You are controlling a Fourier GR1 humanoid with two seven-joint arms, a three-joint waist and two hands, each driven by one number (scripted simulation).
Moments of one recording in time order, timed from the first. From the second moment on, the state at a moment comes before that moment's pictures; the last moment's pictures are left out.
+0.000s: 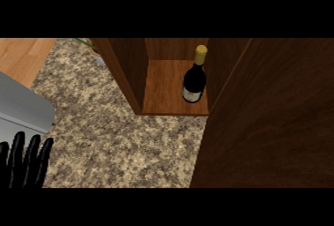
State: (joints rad) left arm 0.35 0.69 -0.50 -2.19 0.73 0.53 -0.57; right arm 0.16 -0.13 0.33 -2.39 -0.28 0.46 0.55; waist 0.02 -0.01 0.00
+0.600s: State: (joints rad) left arm 0.64 0.80 -0.18 -2.21 0.89 0.24 -0.66; right arm -0.08 -0.01 0.70 -2.38 0.02 0.19 0.68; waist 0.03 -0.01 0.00
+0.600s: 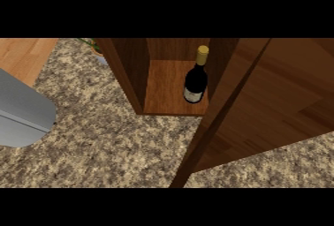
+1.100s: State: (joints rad) left arm 0.75 0.83 0.03 -2.19 0.99 0.03 -0.64; right arm -0.49 0.00 0.74 -2.11 0.10 -0.12 0.70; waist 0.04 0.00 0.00
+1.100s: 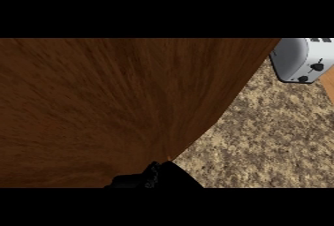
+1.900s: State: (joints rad) left arm 0.74 0.80 0.16 -2.19 1.05 -0.08 -0.48; right arm -0.91 0.00 0.45 -1.53 0.01 -0.14 0.49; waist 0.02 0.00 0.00
